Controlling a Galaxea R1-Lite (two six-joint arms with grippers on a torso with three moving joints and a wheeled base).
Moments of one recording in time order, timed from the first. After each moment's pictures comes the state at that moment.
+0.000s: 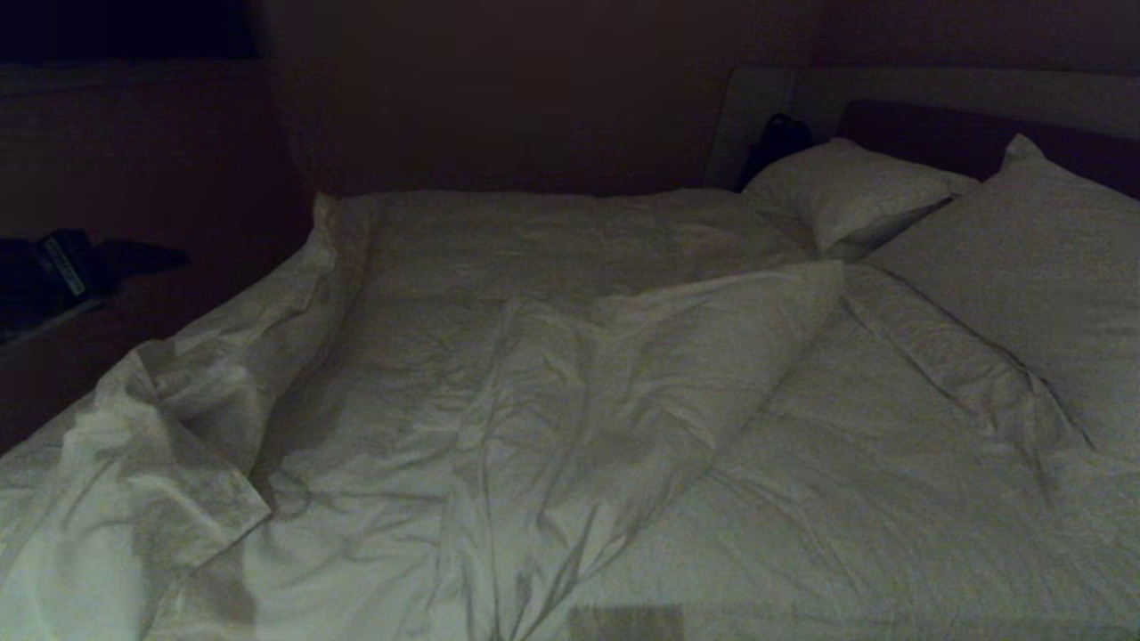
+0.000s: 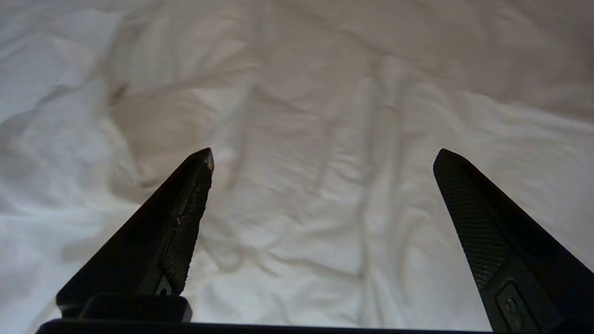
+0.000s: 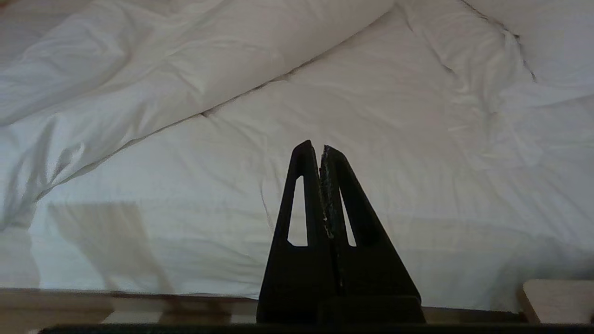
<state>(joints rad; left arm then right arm) 0.35 1.47 -1.13 -0.03 -0.43 -0.26 0.00 0.00 0.00 0.00 0.00 0.00</state>
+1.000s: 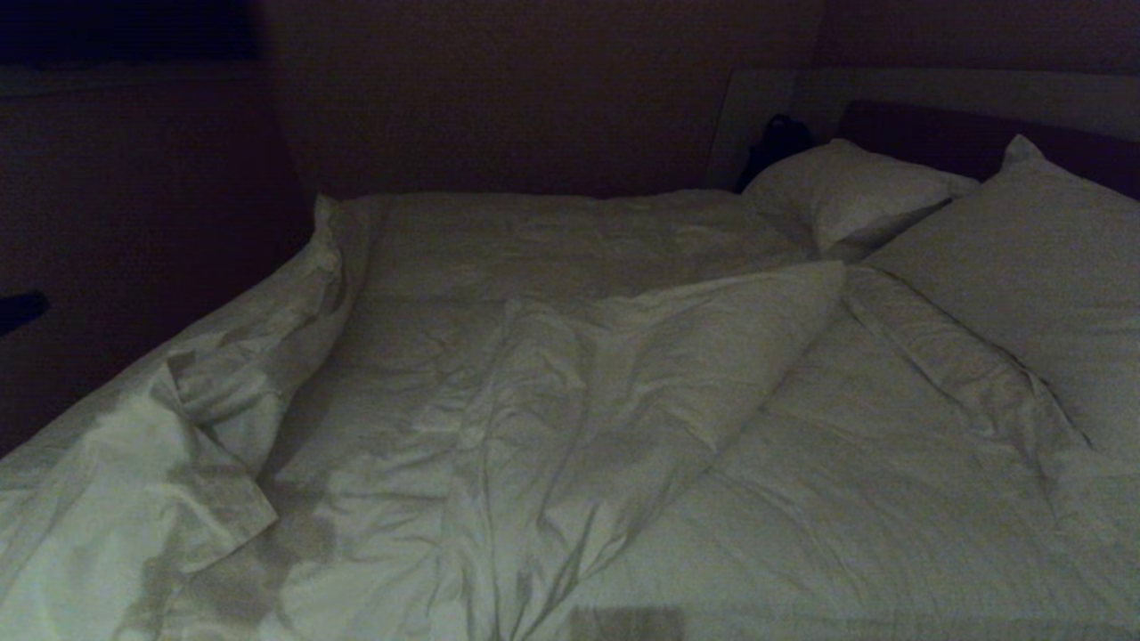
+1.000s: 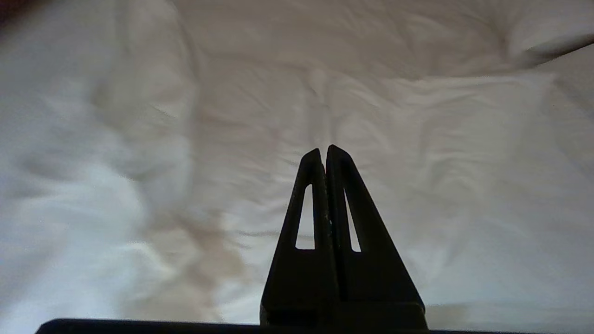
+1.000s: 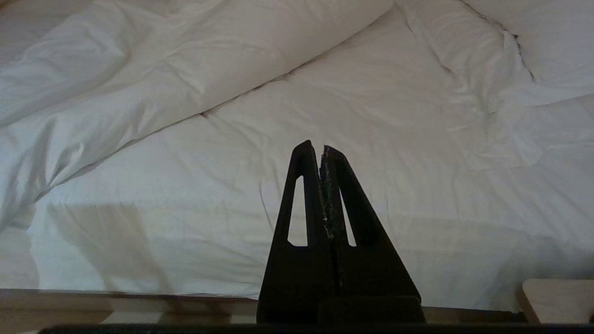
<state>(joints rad) 0.25 0.91 -0.82 -0.01 -0.41 -0.13 0.00 0.00 0.00 0.00 0.00 0.00</state>
